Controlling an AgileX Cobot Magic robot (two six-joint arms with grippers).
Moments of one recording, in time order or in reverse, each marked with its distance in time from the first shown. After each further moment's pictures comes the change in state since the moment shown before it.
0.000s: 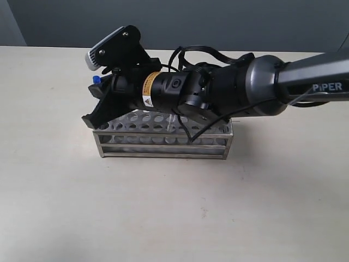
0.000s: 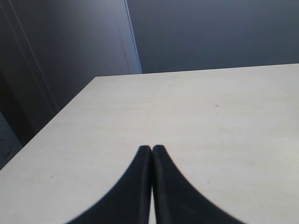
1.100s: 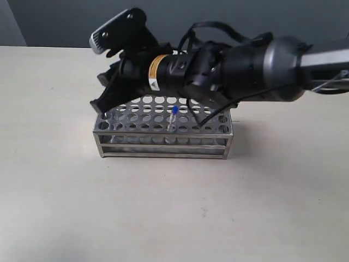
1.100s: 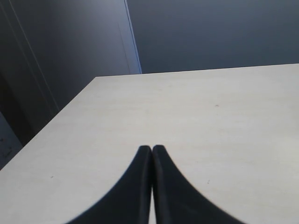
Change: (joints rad) left arm 0.000 0.000 0.000 0.000 0.000 0.000; right arm -0.017 -0.071 -0.024 -0.006 0.145 -0.016
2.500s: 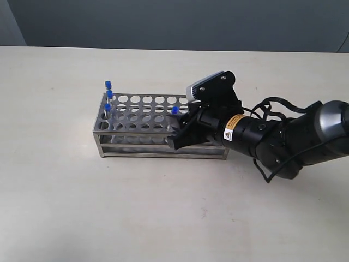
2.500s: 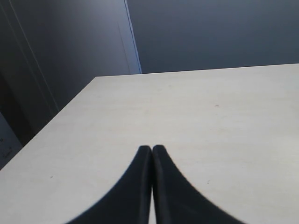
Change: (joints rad) left arm 0.000 0.000 0.000 0.000 0.000 0.000; right arm -0.191 0.009 0.520 0.343 -0.506 -0.199
